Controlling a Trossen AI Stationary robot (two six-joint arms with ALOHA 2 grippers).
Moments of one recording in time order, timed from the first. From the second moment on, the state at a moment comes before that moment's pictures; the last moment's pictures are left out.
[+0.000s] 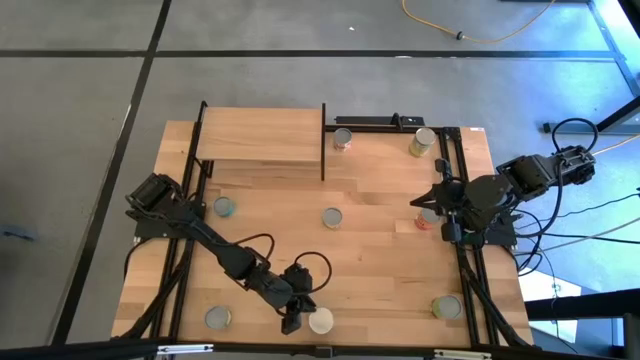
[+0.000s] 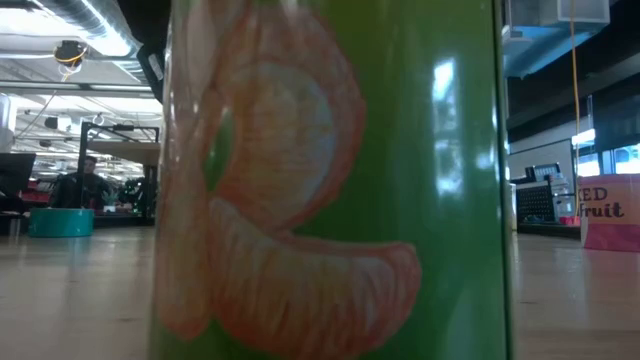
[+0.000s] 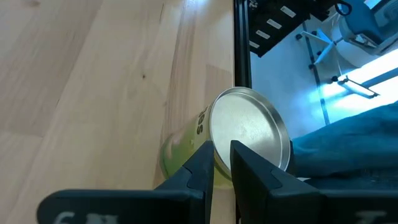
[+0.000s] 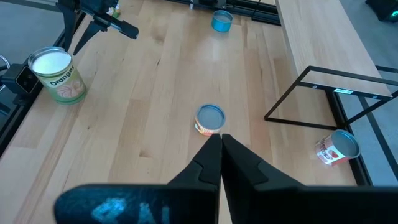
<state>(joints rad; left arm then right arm) -0.58 1.80 1.10 0.10 -0.17 -0.81 0.42 0.88 1.17 -0.98 0.39 0.10</state>
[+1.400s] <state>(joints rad) -0.57 1.67 1.10 0.09 -0.17 -0.70 0.42 1.18 1.34 -0.85 0.21 0.07</state>
